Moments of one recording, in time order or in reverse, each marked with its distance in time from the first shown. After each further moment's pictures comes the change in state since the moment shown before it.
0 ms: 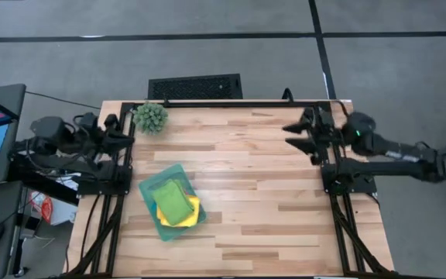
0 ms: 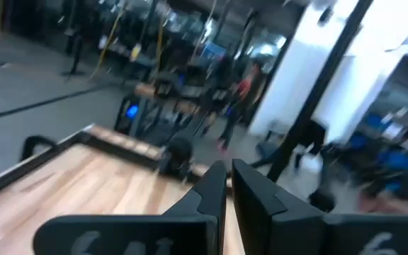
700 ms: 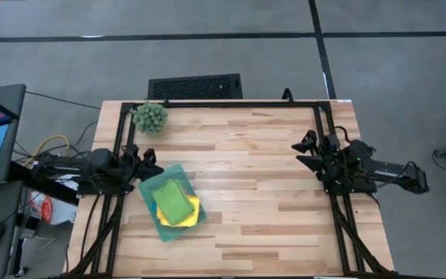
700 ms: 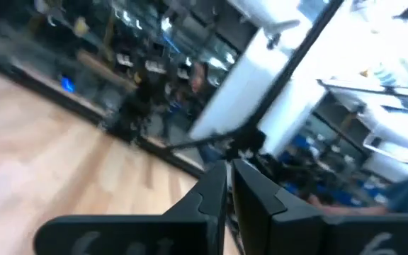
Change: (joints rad) left arm 0.001 -0.339 -0.891 0.708 0.168 -0.234; right arm 0.033 -0.589 -0.633 0.276 0.080 0.174
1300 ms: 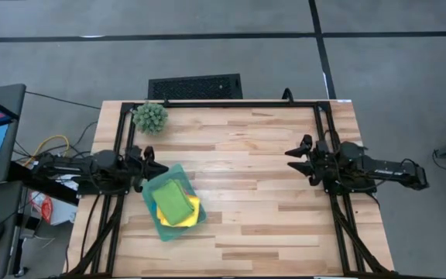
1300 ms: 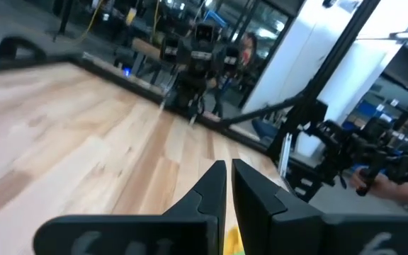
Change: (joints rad) left arm 0.000 -0.005 0.000 -0.179 -0.120 0.153; right arm 0.057 0.001 0.000 -0.227 0.053 -0.127
